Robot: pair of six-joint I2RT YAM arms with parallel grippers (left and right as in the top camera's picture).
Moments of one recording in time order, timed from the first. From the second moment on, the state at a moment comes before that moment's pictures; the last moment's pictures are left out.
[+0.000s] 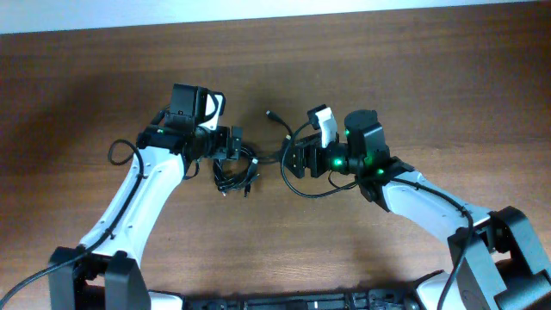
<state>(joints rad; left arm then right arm) -0.23 1.57 1.12 -0.65 0.06 -0.05 0.38 1.56 0.69 0.29 -0.67 0.36</state>
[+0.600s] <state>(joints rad) -0.23 1.80 1.12 -0.65 -0.07 -0.33 0.38 1.56 0.69 0.29 -0.67 0.36</state>
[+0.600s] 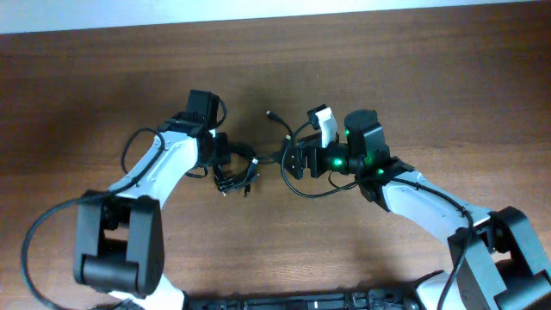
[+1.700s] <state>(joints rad) -0.23 1.51 1.18 -0.69 -0.04 -0.47 0.66 1.56 0.69 0.42 -0.59 0.46</state>
